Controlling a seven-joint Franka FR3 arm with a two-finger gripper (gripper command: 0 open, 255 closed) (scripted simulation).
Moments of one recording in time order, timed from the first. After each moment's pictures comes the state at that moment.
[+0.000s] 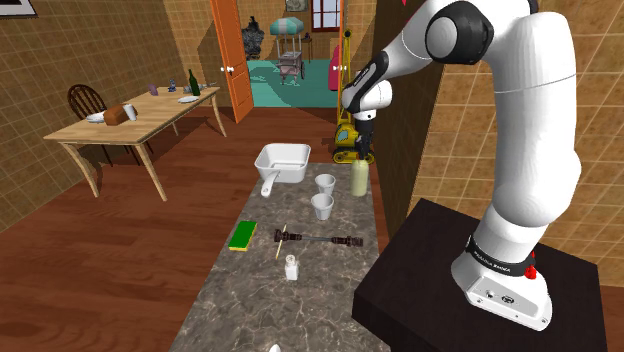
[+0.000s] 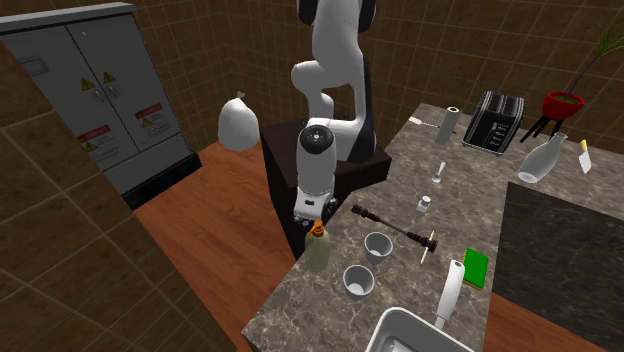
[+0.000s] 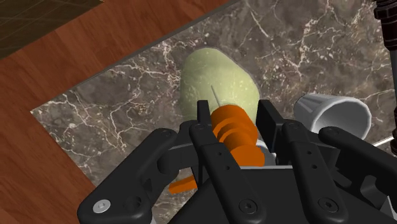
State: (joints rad) arm -0.13 0.41 -0.34 -1.99 0.17 2.26 -0.69
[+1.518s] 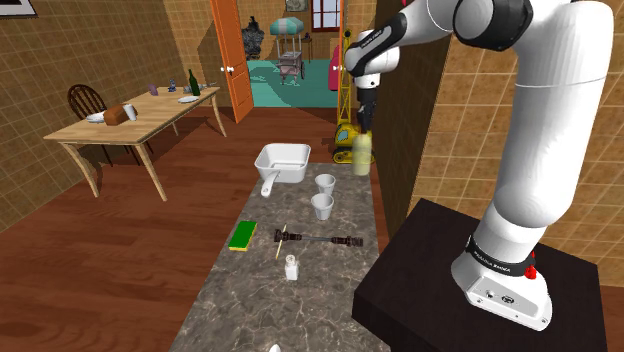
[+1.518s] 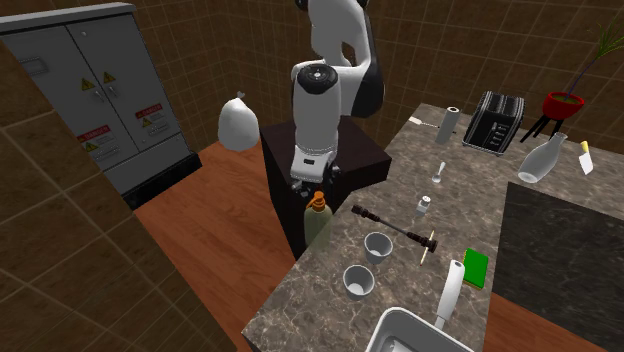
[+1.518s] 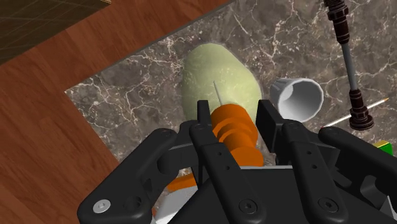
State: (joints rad) arm -0.11 0.24 -0.37 -1.89 0.09 2.01 -0.64
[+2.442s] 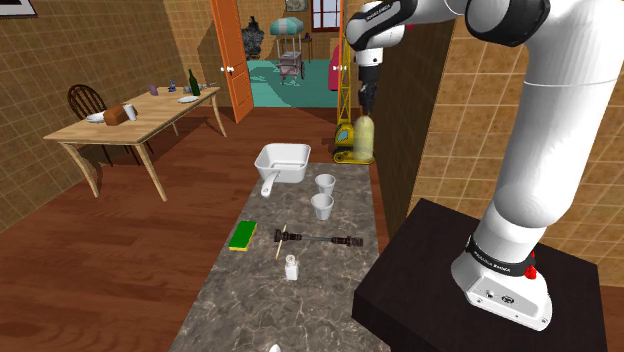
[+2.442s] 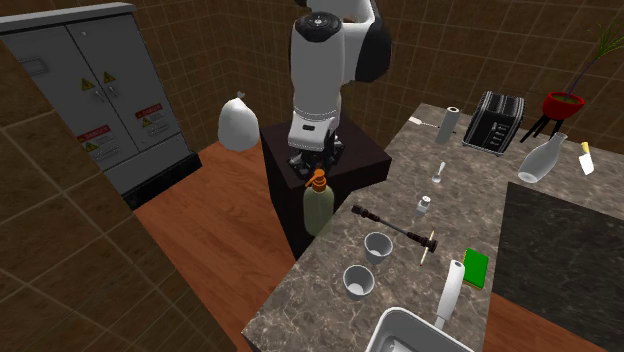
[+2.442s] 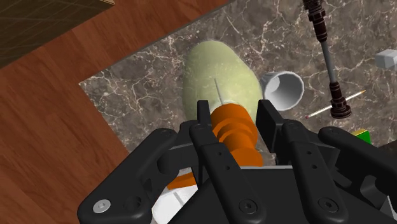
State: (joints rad) arm -0.10 0.18 -0.38 -1.77 0.06 1.83 -0.62
